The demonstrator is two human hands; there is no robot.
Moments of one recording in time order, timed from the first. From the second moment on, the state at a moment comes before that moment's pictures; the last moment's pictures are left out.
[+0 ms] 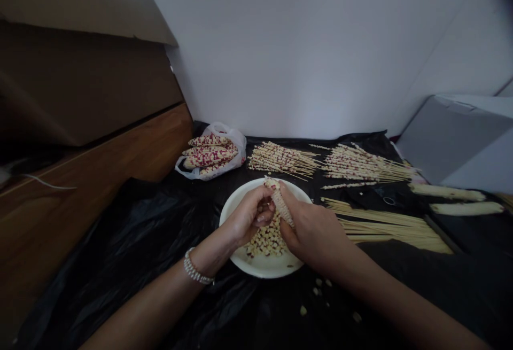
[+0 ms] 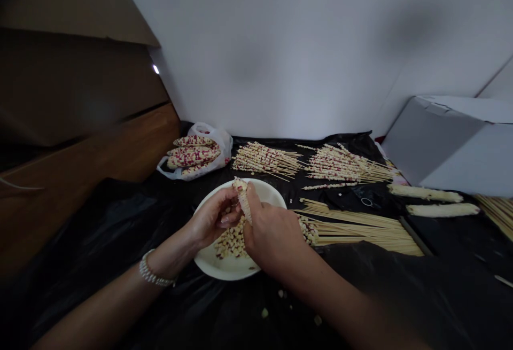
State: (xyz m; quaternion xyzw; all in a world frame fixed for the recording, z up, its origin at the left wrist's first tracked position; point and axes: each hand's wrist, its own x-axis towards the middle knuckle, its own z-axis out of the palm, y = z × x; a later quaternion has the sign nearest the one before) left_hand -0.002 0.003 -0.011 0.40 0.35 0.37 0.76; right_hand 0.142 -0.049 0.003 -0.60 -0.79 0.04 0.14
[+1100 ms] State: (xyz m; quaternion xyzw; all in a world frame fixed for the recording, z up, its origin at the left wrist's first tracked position) left_hand -0.001 0.003 -0.009 0.36 0.33 0.38 0.79; right_hand 0.139 -0.051 0.000 -0.61 -0.79 -0.01 0.09
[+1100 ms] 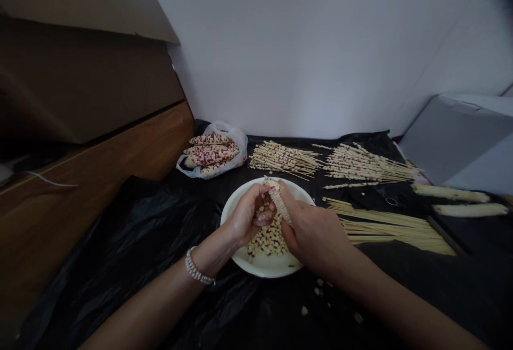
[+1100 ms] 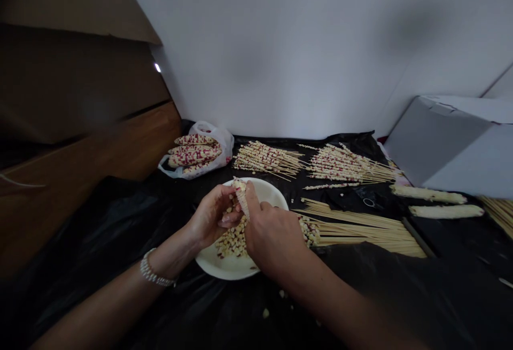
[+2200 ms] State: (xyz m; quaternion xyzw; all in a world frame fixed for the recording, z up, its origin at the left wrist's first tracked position) left_hand 0.004 0.000 -0.015 0.42 0.38 0.37 0.74; right_hand 0.137 -0.053 -0.001 -0.61 -0.79 -0.04 0.06
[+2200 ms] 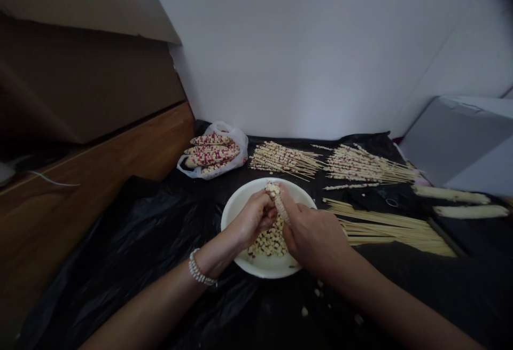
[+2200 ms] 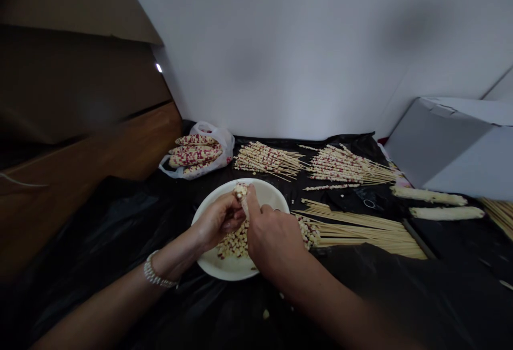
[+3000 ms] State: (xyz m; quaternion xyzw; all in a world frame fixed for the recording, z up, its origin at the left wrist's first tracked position) left_hand 0.001 0.004 -0.012 0.36 0.35 0.36 0.79; right_hand 0.134 -0.052 -0.007 -0.61 -0.78 -0.13 0.06
